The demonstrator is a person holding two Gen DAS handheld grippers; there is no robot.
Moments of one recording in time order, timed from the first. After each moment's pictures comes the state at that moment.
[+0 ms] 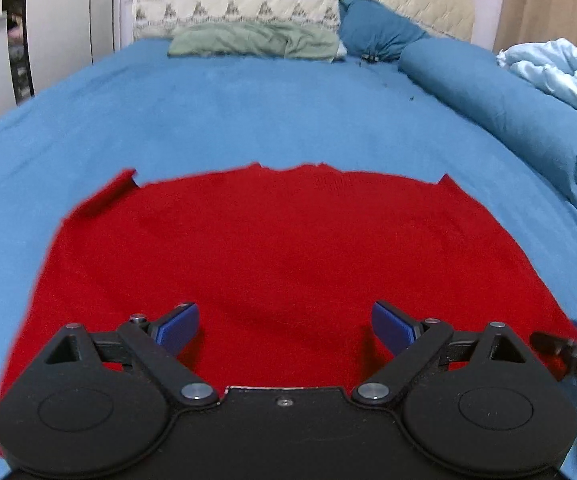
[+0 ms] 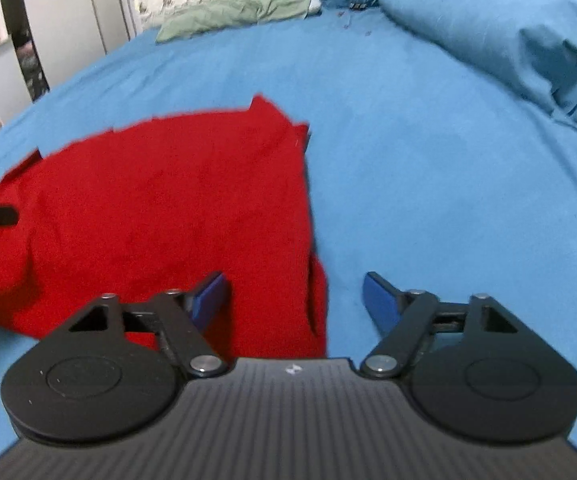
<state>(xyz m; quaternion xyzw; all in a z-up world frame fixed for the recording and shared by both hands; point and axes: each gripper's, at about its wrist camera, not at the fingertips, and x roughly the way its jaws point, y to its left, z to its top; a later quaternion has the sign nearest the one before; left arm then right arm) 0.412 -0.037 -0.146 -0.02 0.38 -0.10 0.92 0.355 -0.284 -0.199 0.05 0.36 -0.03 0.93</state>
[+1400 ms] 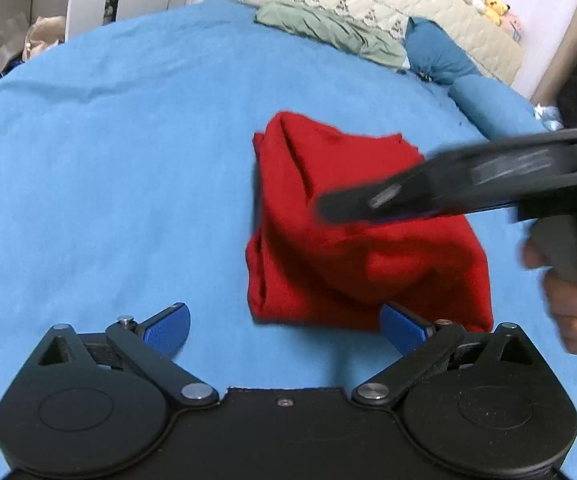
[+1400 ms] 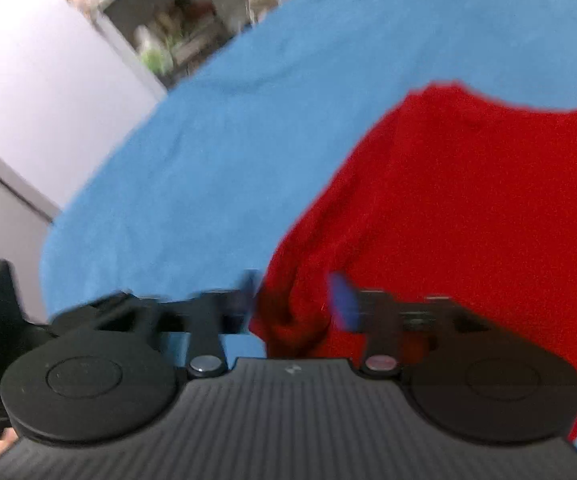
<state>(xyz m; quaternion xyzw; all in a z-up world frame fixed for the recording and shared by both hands) 0.323 0.164 -0.156 -0.13 0.40 -0.08 0.90 0.456 0.044 -0.129 0.04 0.46 0.35 0.82</state>
